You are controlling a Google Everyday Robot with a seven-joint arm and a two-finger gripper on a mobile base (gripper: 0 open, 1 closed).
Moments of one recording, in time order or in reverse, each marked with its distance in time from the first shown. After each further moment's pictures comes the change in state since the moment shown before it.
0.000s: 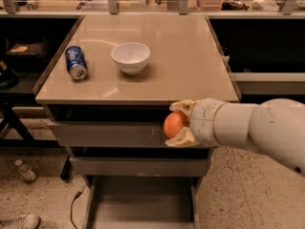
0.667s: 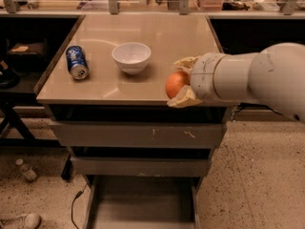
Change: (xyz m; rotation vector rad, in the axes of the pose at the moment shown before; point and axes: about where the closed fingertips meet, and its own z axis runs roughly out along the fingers) arm -0.023 -0.097 -0.010 0.101 0.028 -0.093
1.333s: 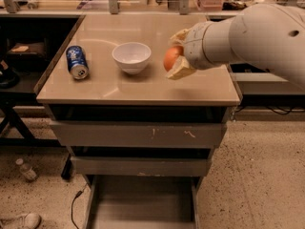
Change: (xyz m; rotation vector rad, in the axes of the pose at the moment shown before) arm 0.009 -0.068 0.042 0.009 0.039 -0.032
